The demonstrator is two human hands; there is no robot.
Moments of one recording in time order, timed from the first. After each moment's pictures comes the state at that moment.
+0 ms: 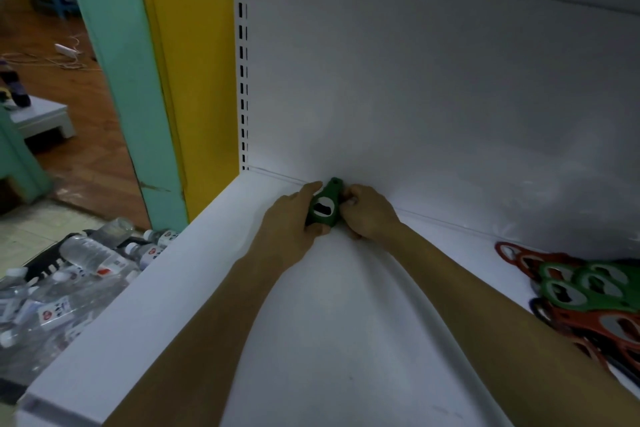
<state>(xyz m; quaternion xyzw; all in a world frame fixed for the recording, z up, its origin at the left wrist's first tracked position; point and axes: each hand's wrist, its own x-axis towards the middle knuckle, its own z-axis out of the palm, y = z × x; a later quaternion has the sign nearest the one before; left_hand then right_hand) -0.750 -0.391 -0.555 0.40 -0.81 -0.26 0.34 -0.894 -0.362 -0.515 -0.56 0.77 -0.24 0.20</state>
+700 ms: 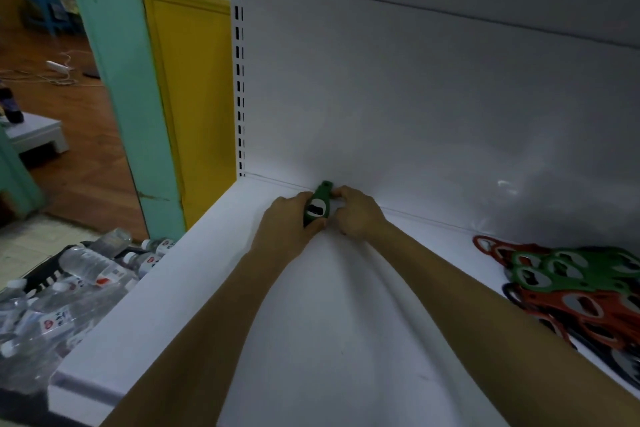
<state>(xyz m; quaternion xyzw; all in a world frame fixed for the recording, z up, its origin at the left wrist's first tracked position) -0.752 -0.386 -0.549 0.42 -0.82 -0.22 0.33 -0.888 -0.349 -0.511 -0.58 0.76 -0.23 0.19</state>
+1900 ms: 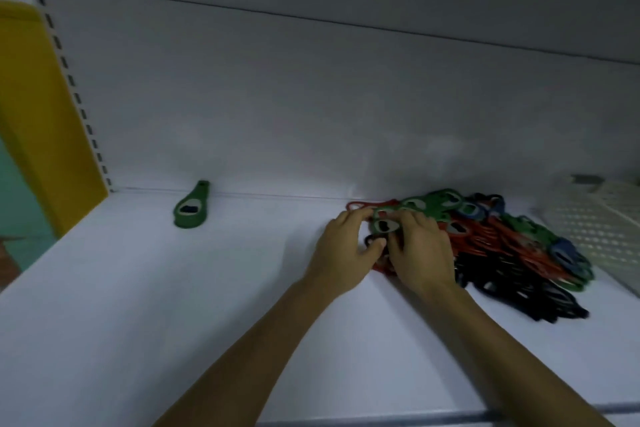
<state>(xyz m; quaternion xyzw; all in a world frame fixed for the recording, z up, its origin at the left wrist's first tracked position) -0.913 -0.195 -0.518 0.19 -0.85 -0.38 0.32 -1.022 -0.105 -0.510 -0.41 0.88 -0.19 -0.14</state>
